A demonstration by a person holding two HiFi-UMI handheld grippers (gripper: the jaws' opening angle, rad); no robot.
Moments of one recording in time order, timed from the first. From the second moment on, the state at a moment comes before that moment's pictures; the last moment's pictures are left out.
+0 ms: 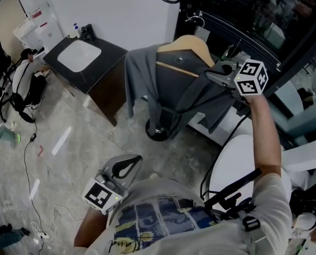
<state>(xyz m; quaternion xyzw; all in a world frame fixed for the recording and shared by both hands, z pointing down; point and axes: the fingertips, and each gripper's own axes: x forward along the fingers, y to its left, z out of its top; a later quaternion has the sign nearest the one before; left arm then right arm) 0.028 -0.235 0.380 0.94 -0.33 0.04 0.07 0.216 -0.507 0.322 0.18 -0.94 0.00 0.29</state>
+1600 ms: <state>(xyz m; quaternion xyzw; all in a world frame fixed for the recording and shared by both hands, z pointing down) -0.004 -0.216 0.388 0.94 -0.32 0.05 0.09 0.215 -0.541 0.340 0.26 -0.93 -0.02 0.27</state>
